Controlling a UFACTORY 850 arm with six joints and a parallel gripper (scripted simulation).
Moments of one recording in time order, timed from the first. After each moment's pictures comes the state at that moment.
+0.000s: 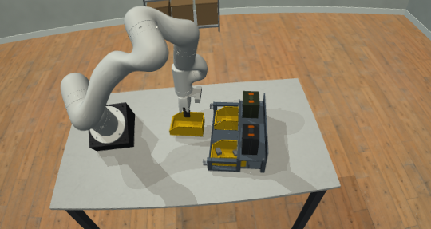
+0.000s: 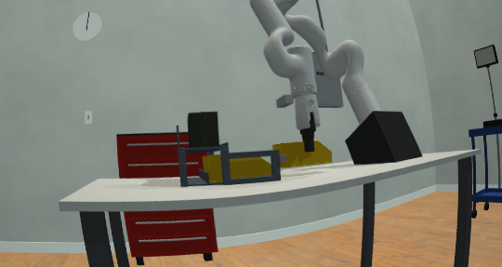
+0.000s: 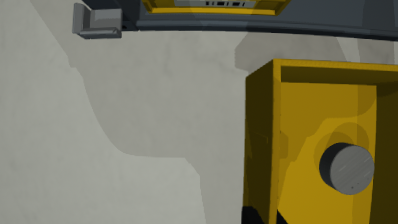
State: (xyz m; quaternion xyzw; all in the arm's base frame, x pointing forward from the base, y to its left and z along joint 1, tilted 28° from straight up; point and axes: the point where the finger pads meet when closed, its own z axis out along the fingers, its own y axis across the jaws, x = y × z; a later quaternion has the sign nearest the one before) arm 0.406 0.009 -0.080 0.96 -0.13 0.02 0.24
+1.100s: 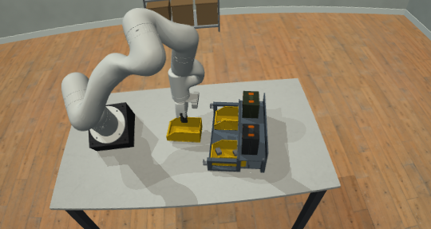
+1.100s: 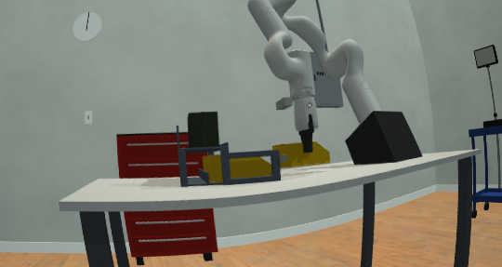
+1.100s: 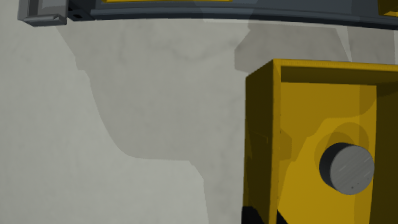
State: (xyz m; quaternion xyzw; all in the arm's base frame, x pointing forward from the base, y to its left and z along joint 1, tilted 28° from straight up) arm 0.387 -0.020 -0.066 0.96 -0.13 0.02 0.24
